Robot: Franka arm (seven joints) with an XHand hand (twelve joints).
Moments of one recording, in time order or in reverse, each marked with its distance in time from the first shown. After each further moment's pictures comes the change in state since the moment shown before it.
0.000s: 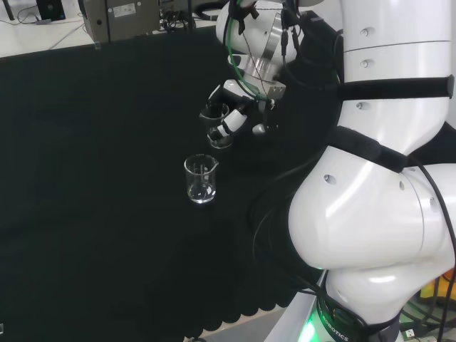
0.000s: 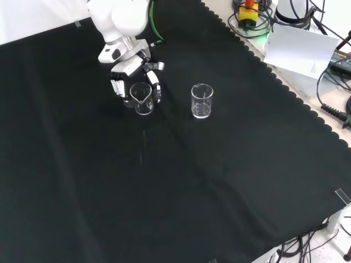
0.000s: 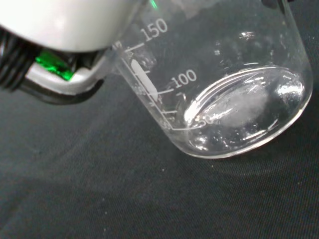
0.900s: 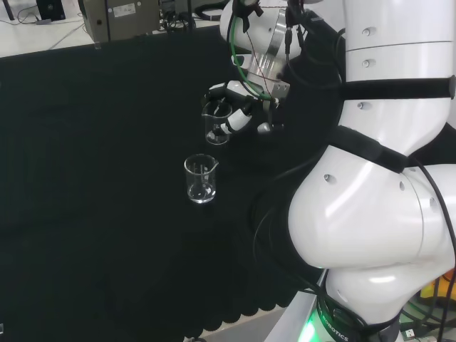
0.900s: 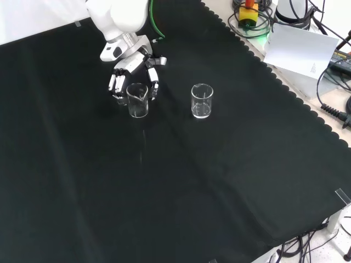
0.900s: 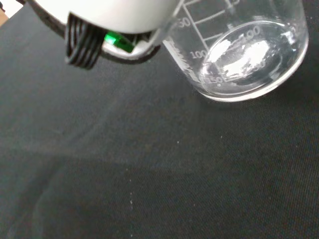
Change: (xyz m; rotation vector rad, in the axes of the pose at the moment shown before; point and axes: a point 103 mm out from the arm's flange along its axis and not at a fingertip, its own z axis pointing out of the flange) arm 0.004 -0.016 -0.006 0.065 0.034 0.018
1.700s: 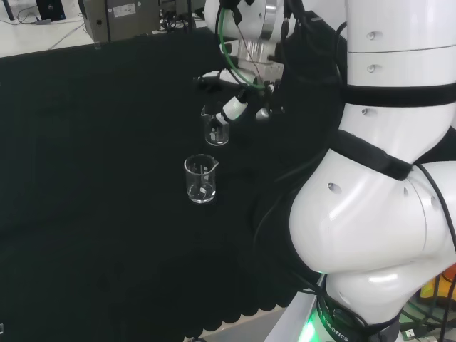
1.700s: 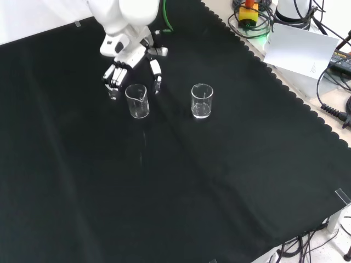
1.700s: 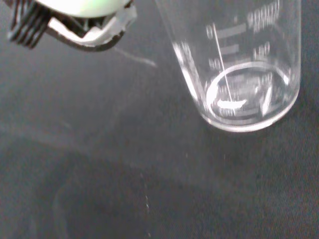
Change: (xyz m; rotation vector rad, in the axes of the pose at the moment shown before) arm 0.030 -0.006 -0.040 0.073 -0.142 0.018
